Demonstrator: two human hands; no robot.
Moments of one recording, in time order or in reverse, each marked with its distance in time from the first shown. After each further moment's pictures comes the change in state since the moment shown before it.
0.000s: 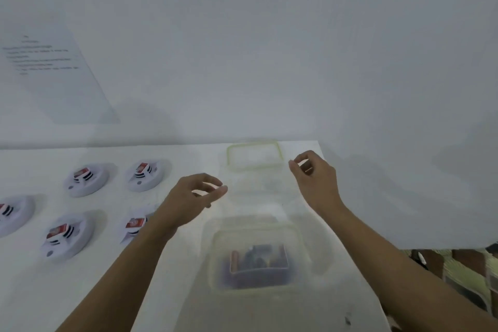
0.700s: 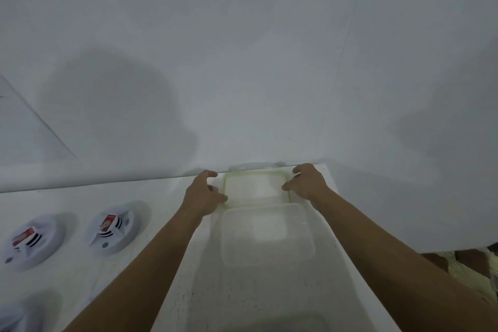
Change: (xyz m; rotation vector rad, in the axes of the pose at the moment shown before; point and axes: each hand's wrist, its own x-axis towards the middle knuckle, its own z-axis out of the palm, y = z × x) left_hand 0.200 -0.010 0.033 0.006 0.004 -0.233; right_hand 0.167 0.042 0.064 -0.270 -0.263 0.450
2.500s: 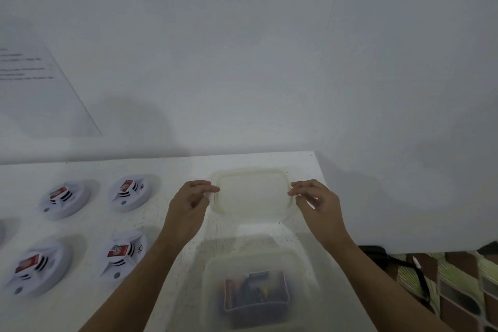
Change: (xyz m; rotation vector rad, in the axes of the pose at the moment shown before) left_hand -0.141 -0.047 -0.009 -0.028 0.209 0.467; right_hand -0.145 0.088 -0.003 0.402 0.265 -0.701
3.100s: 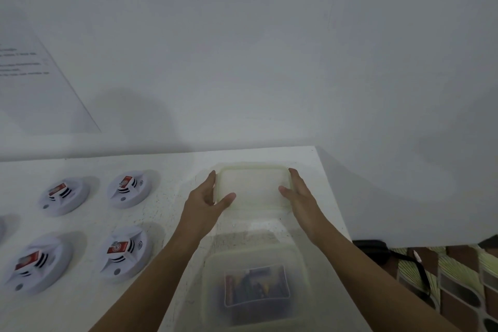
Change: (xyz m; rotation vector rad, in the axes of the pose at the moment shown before) left_hand -0.006 0.017 0.022 -0.153 -0.135 -0.253; right_hand 0.009 -0.018 0.027 0.134 -0.272 0.519
